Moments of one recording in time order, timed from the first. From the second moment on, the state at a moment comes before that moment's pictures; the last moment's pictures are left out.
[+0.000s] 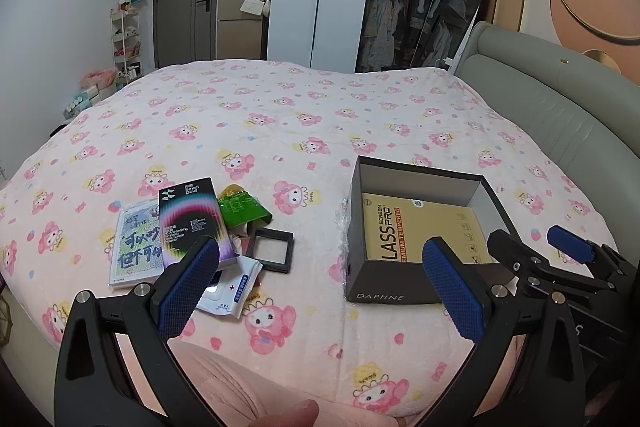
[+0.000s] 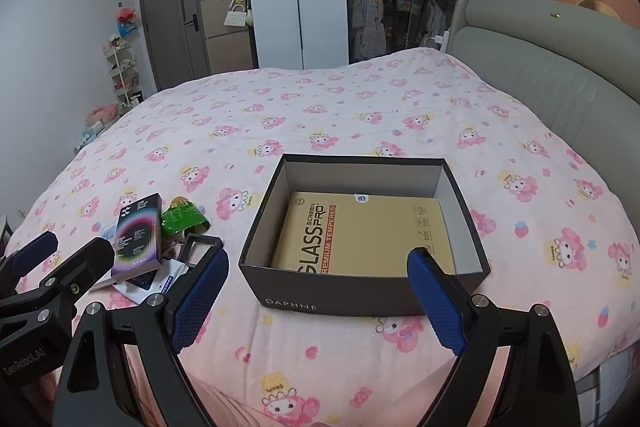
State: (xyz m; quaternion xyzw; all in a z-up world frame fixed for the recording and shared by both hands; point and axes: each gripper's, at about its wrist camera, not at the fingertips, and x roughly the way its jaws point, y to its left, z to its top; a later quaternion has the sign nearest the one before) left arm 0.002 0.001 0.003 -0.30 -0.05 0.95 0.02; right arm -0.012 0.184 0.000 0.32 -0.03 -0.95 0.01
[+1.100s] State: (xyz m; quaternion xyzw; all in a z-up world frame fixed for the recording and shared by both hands) left arm -0.114 -0.216 -0.116 -0.38 -0.28 0.86 -0.21; right arm -0.157 0.003 -0.065 0.40 0.12 -0.89 0.19
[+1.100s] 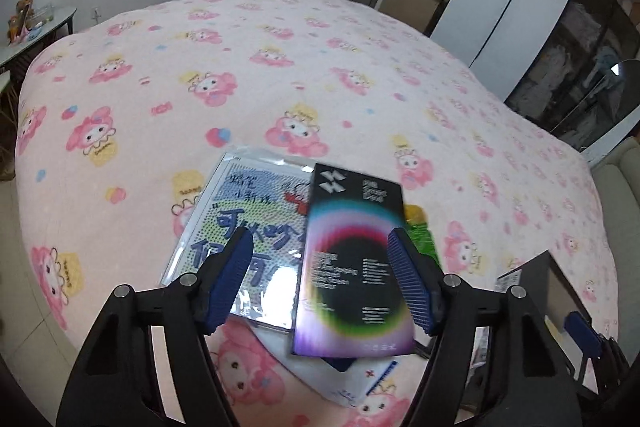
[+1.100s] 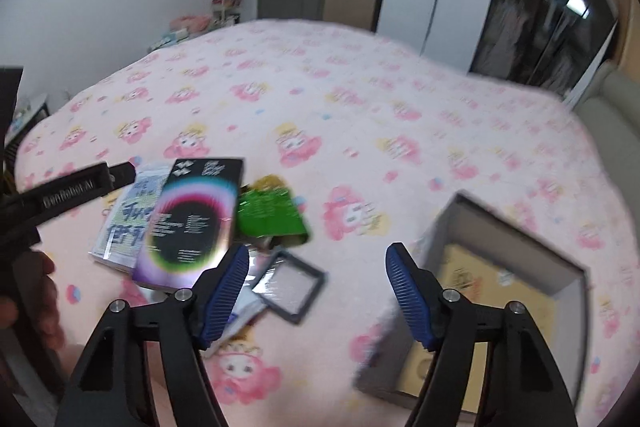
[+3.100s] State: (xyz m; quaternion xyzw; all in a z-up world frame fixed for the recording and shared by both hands) left arm -0.136 -0.117 -0.120 -0.44 -0.31 0.83 0.09; right arm -0.146 0.051 -0.073 0.44 0.00 -0.86 0.24
